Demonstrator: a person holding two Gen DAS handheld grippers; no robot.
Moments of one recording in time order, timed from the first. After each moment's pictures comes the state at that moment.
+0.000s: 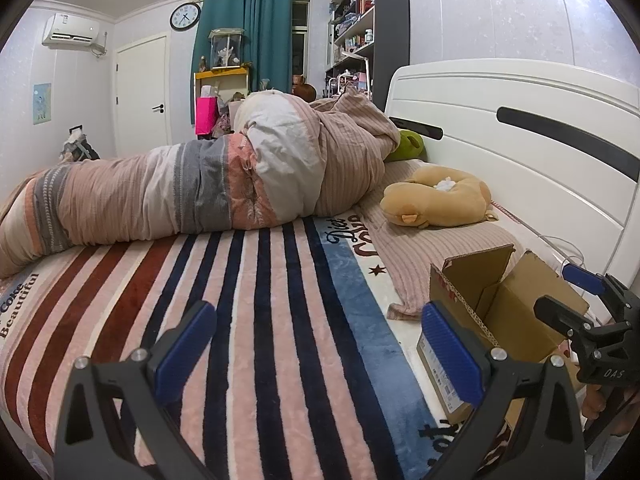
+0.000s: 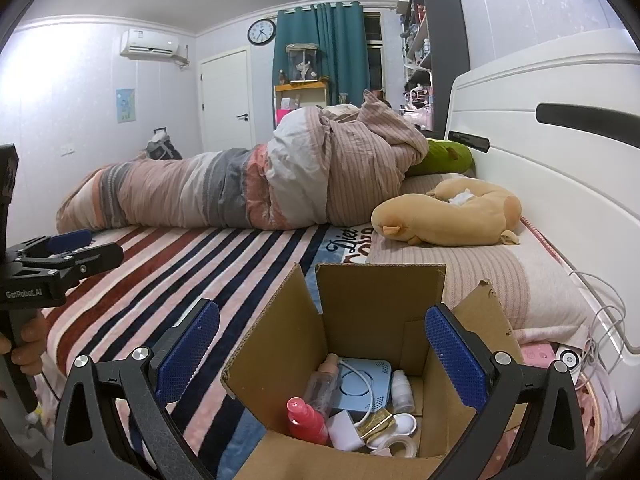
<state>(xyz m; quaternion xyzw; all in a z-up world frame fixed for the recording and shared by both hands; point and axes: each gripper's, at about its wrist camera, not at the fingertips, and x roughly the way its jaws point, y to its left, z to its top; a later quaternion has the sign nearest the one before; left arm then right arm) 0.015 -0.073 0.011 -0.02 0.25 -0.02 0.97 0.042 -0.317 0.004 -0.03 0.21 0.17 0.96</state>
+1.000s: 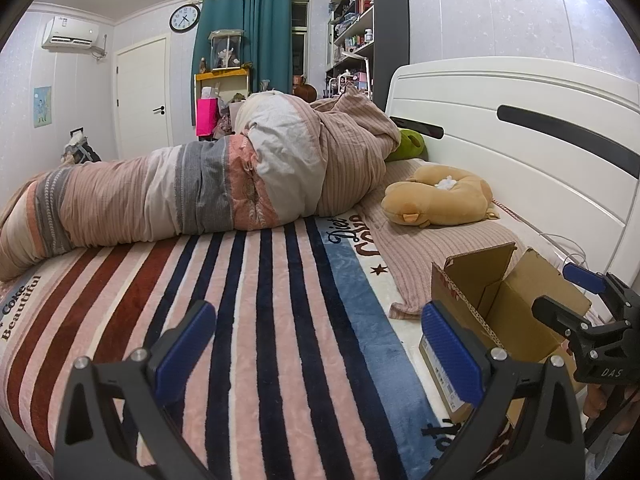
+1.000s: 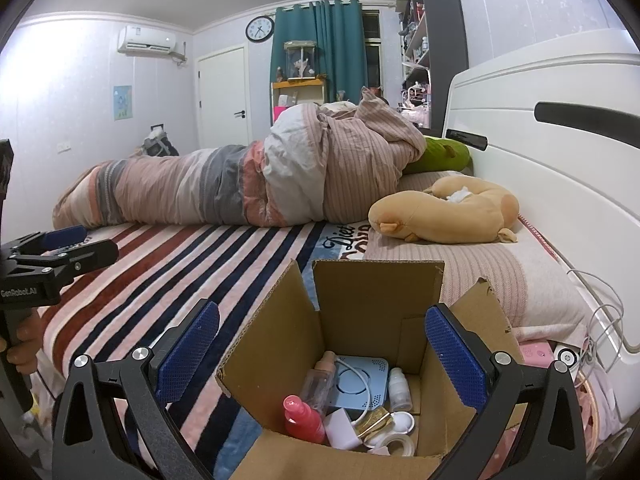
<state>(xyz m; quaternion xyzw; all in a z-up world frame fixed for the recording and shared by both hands) 0.014 -0.070 0.011 -0.02 0.25 -0.02 0.97 0.039 -0.317 0.002 -0.03 0.21 0.16 0.96</state>
